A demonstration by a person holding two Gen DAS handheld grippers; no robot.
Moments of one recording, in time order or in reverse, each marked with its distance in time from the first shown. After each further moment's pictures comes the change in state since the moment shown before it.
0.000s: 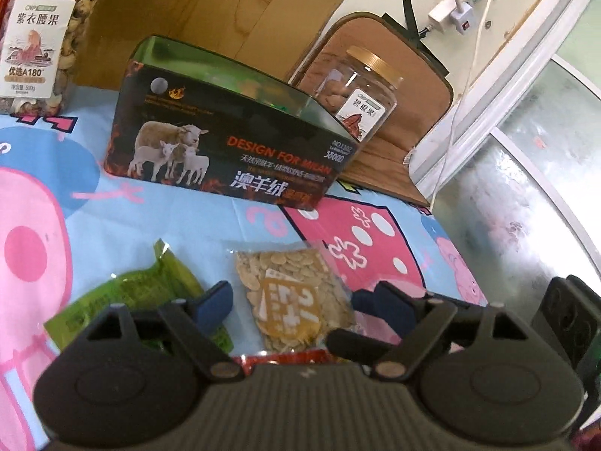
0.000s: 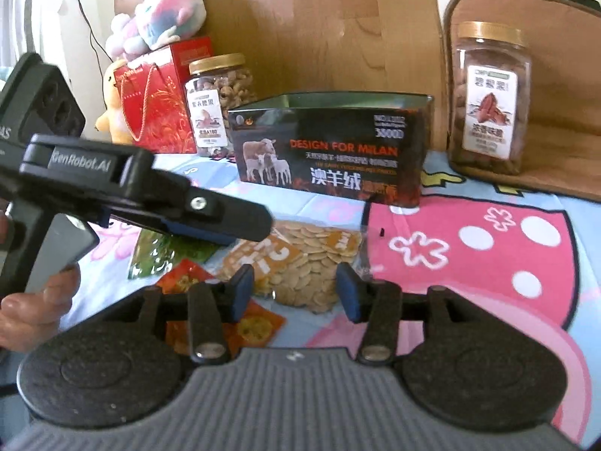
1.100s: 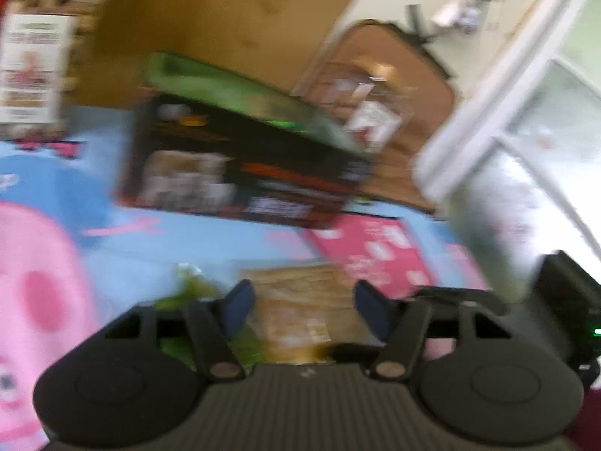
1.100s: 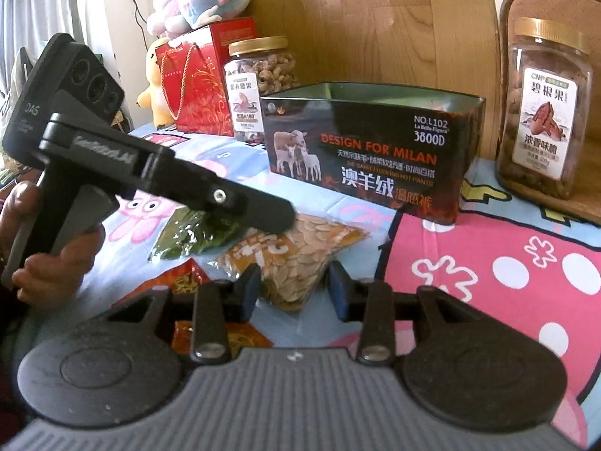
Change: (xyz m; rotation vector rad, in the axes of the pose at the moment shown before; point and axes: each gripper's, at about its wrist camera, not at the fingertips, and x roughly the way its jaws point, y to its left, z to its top) left arm 0.000 0.014 0.017 0.035 -0.014 0.063; right arm 0.025 -0.018 0.015 -0.107 0.056 0.173
